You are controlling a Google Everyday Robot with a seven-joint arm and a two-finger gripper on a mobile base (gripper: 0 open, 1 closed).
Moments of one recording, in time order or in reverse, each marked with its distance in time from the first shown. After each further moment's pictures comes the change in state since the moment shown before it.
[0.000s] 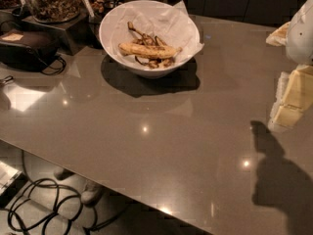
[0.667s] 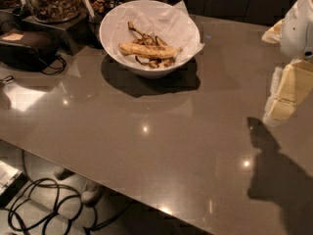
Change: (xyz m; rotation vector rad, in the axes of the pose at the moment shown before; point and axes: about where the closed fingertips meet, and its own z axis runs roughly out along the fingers) arm -0.006 -0.009 0.003 -0.008 -0.002 0.007
